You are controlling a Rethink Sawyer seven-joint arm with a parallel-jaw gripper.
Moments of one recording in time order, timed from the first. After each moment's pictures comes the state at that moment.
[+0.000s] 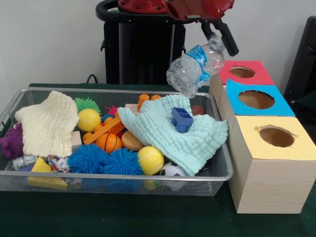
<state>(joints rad) -0.24 -0.74 -0.05 1.59 0.73 0.99 1.97</state>
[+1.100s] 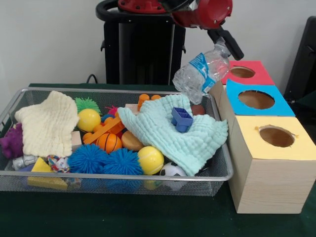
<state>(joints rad) -0.24 -0.70 -0.05 1.67 0.90 1.01 1.97</state>
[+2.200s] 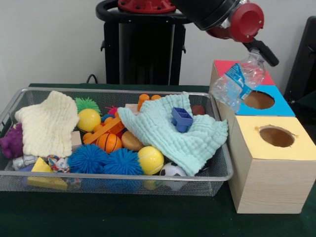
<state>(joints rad) -0.19 -0.68 0.00 1.73 1.04 1.01 1.97</state>
